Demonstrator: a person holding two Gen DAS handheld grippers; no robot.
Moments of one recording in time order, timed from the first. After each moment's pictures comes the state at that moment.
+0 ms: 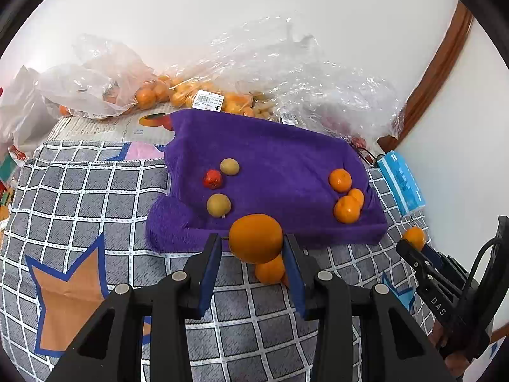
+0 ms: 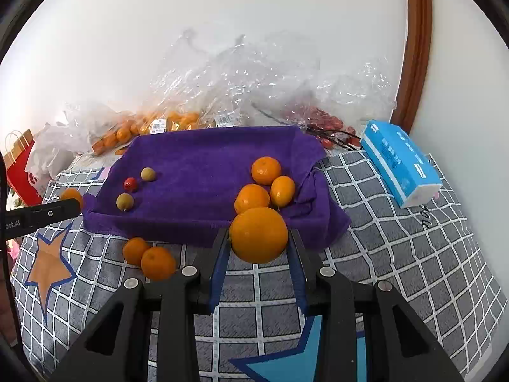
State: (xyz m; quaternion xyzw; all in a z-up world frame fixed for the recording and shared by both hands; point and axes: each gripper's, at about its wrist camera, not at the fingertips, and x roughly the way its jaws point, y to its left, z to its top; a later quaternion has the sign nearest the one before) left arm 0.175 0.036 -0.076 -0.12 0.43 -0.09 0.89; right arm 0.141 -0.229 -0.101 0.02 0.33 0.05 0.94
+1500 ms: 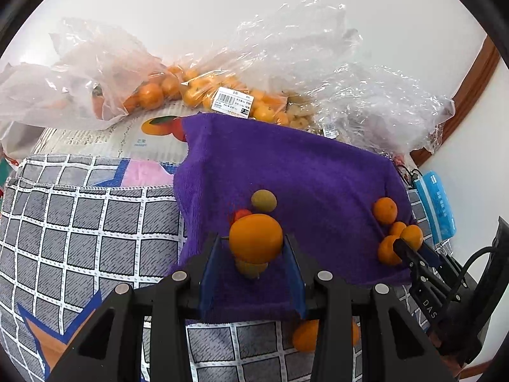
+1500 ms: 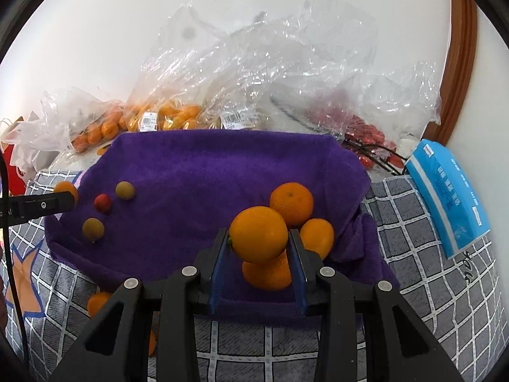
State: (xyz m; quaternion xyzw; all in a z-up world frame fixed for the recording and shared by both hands) left arm 0.256 0.056 -0.107 -0.12 0.46 -0.06 0.88; right arm 0.239 -0.198 -0.132 -0.01 0.35 0.08 0.94
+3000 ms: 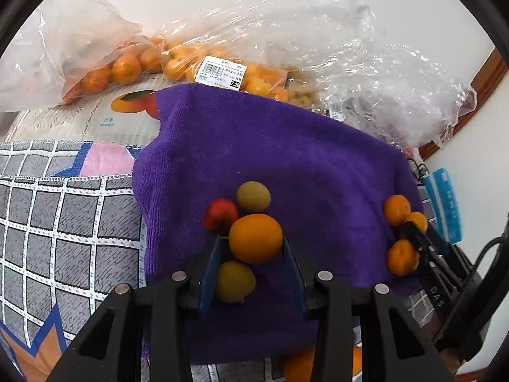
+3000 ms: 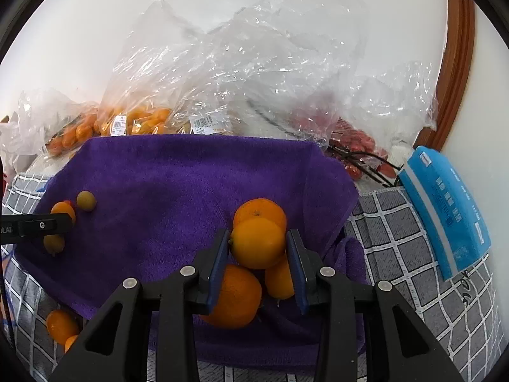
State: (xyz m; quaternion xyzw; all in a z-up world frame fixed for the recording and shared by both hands) left arm 0.285 0.036 -0.144 -0.13 0.49 -0.06 0.86; right arm 0.269 -0.213 -0.142 -0.03 0.32 0.05 0.95
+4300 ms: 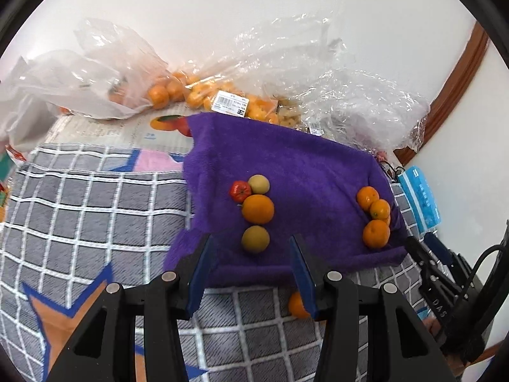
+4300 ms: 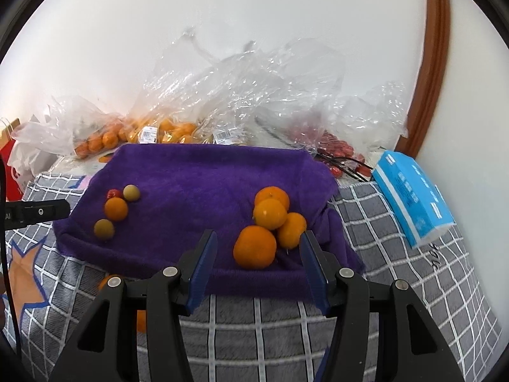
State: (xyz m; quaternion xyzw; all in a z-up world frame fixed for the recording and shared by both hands) left arm 0.212 0.067 -0.096 -0.13 0.43 -0.08 0.89; right arm 0.178 -0.203 -0.106 -0.02 0.30 0.03 0.95
